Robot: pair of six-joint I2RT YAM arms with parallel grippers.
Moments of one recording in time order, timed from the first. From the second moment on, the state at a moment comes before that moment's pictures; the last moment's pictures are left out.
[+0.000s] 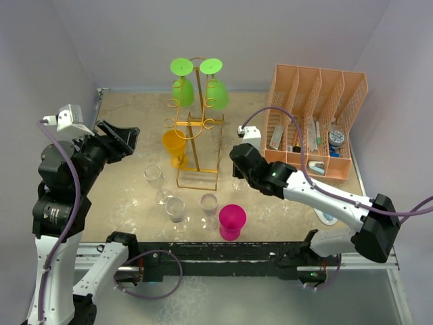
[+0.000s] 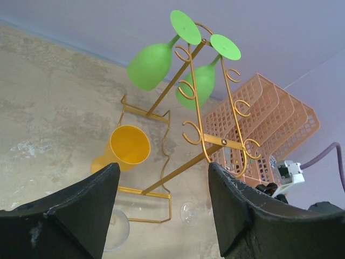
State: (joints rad) left arm -0.14 0.72 1.28 -0.68 0.05 -0.57; right arm 0.94 1.31 1.03 -0.46 0.57 0.58
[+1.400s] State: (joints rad) left arm -0.14 0.92 1.31 -0.08 0.49 -1.03; right arm 0.89 0.77 0.96 0.01 0.72 0.67
